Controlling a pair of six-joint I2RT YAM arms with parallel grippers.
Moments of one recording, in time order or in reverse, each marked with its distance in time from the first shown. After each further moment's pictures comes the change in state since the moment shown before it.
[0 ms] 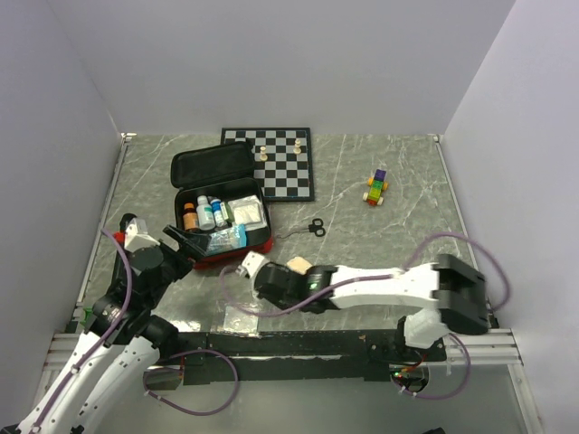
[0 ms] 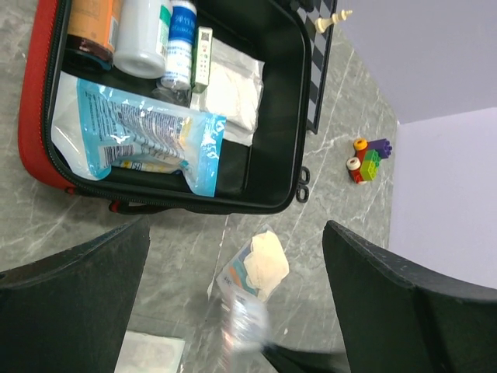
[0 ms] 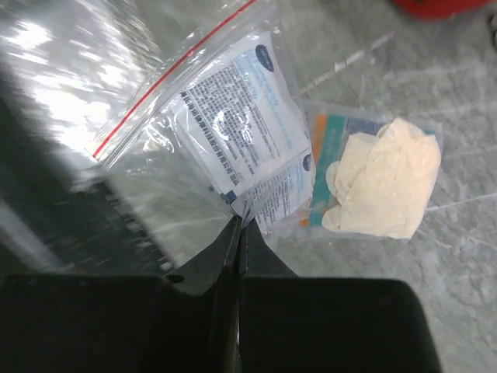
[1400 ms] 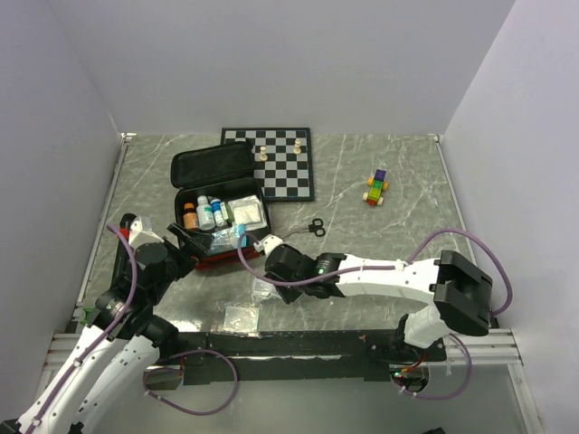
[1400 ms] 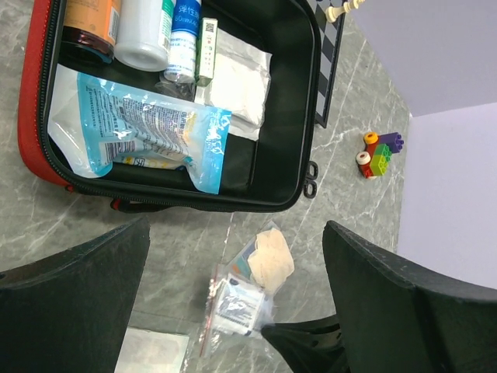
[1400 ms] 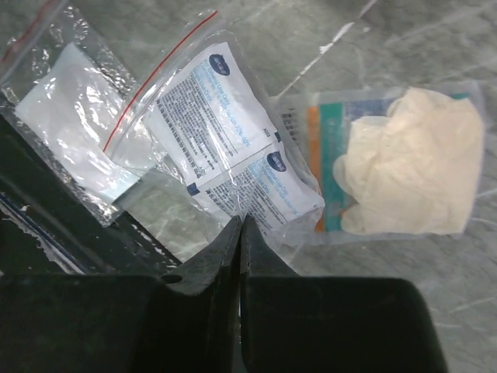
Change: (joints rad) left arm 0.000 0.052 0.011 0.008 0.008 0.006; right arm -0.148 -0.079 -0.077 0.081 -0.172 0.226
